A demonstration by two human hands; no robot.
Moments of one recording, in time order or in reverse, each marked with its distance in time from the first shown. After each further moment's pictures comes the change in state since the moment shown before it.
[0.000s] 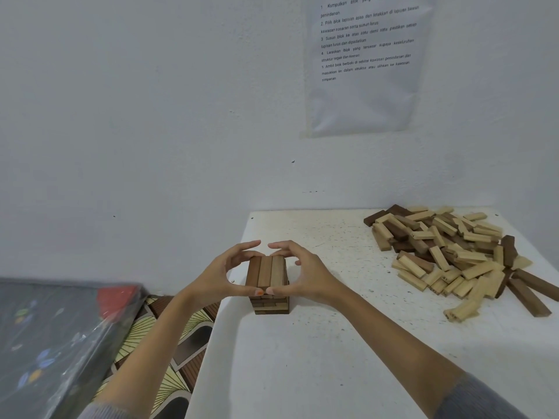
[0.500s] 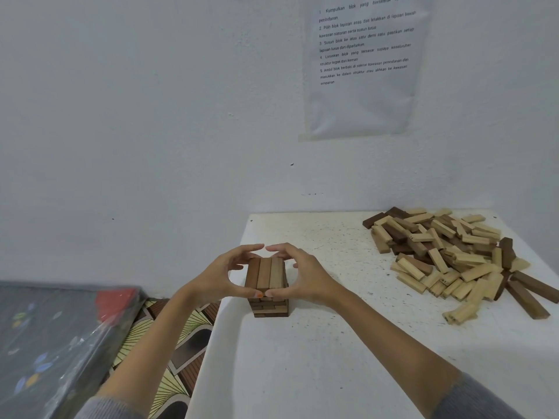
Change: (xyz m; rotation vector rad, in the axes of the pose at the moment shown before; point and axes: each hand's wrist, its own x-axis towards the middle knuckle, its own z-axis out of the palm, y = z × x) left_hand 0.011 -0.004 -0.005 0.085 -0.035 0.012; right_hand 0.003 0.000 0.001 -0.062 -0.014 -0.009
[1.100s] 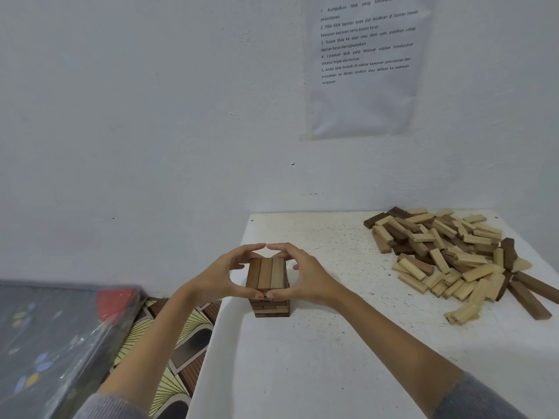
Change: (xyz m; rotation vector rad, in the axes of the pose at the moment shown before) left_hand 0.003 -0.002 -0.001 0.022 -0.042 0.005; right_hand 0.000 0.000 -0.001 0.022 -0.024 -0.006
